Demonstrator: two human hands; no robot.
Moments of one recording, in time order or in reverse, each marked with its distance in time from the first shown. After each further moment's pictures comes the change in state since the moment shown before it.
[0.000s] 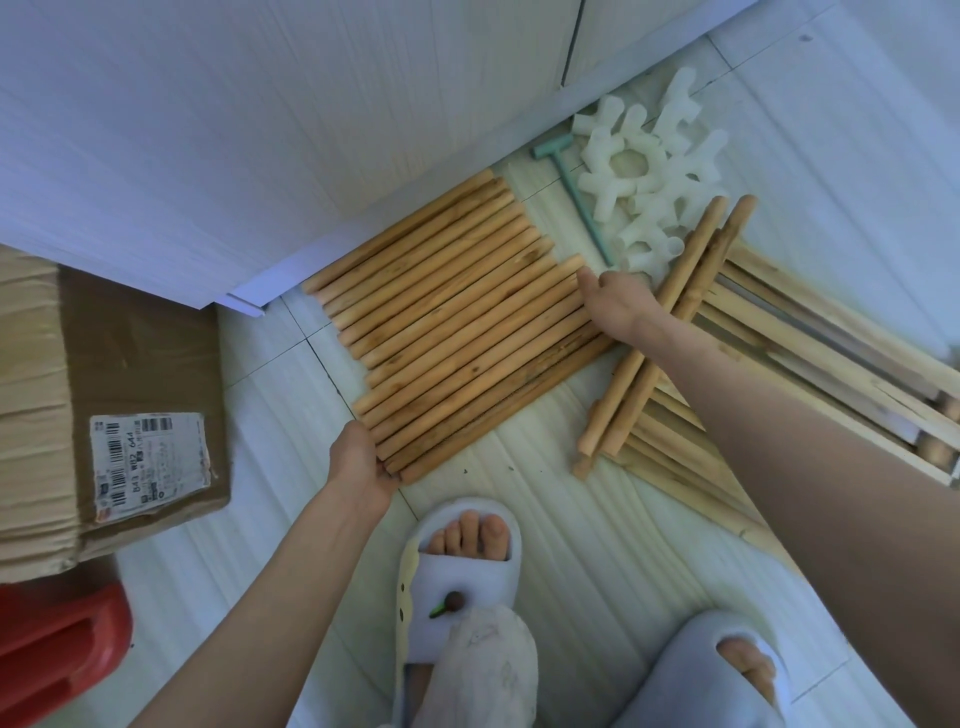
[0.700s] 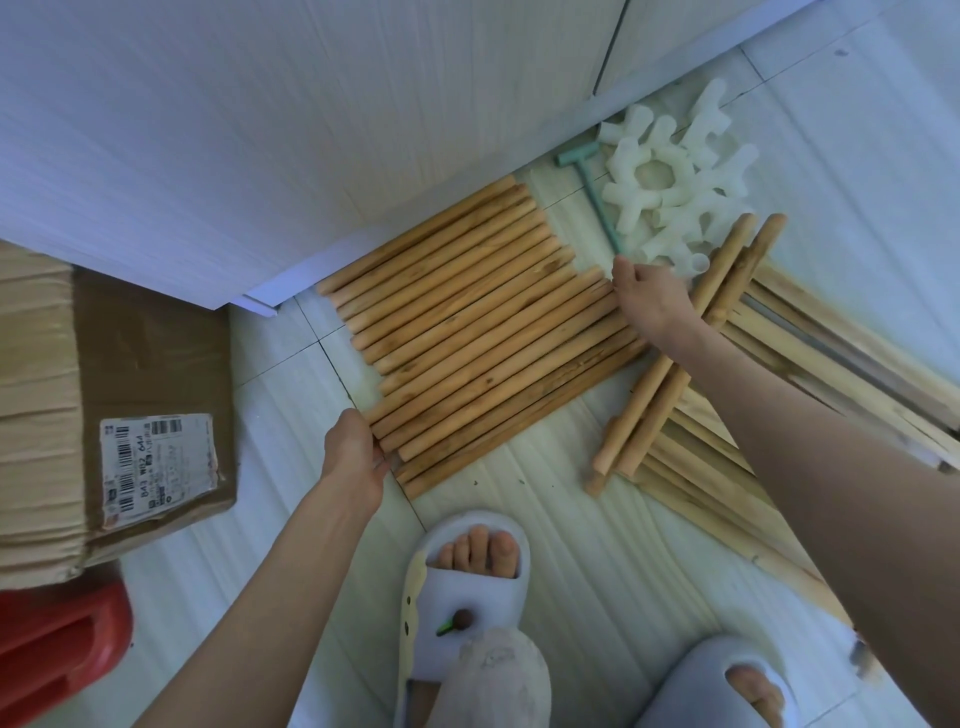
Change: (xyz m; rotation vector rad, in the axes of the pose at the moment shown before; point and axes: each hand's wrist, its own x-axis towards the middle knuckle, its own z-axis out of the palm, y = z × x) left_hand 0.007 0.021 -0.001 0.008 0.058 0.030; right_hand 0.017 0.003 -0.006 0.146 0.140 -0.071
